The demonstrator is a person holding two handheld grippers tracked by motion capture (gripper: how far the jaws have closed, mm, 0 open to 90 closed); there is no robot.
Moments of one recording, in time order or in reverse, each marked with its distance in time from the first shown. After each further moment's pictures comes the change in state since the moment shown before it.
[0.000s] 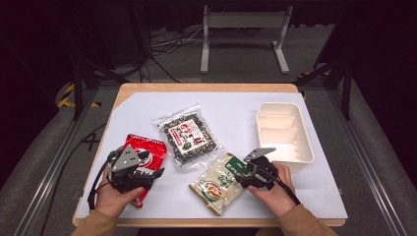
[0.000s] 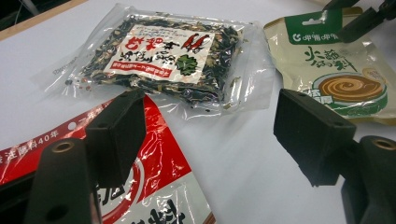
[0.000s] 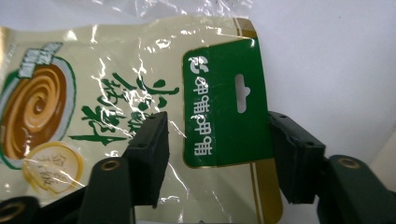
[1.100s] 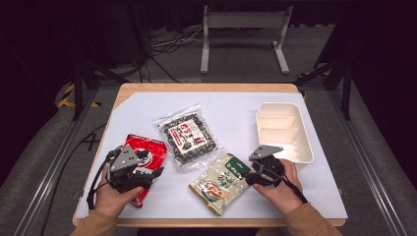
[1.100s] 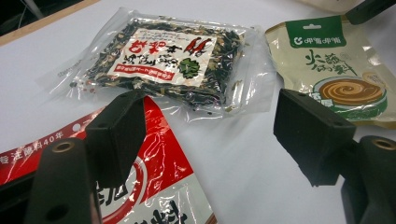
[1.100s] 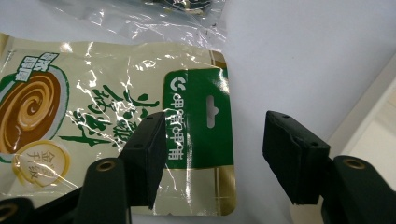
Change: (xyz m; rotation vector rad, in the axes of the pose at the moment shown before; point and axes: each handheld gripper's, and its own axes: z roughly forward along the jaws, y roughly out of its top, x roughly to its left) left arm 0.001 0.001 -0.003 -0.014 0.005 -0.001; right arm -0.003 0.004 -0.021 -0.072 -0.079 -0.111
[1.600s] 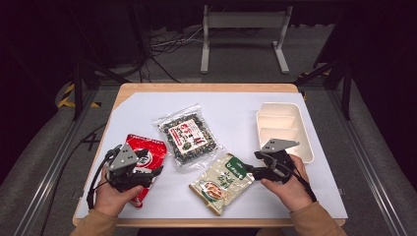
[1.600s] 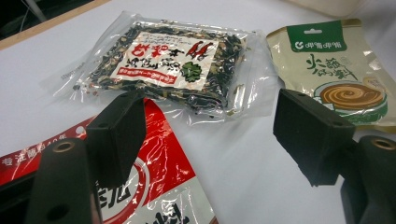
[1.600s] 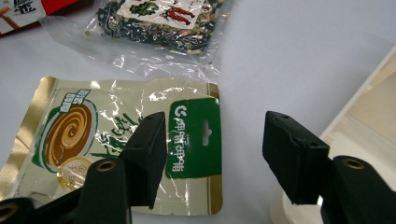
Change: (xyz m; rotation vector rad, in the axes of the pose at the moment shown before) left arm 0.002 0.001 -0.001 -0.009 0.007 -0.007; right arm -0.015 0.007 -0.028 -0.099 0.064 0.036
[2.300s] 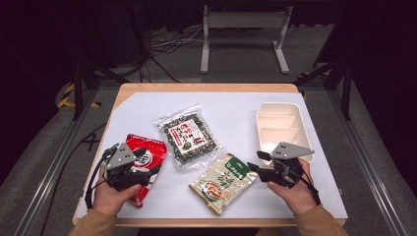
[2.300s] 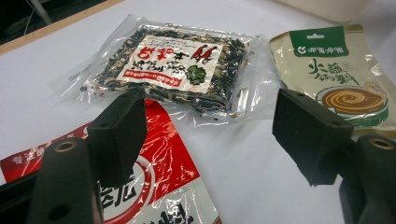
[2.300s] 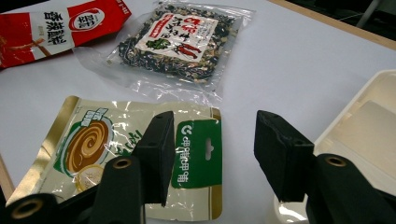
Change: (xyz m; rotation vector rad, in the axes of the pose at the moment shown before) left arm 0.002 0.002 -0.004 -0.013 0.005 -0.012; right arm 0.002 -0.009 -0.025 -0.155 0.012 -0.033
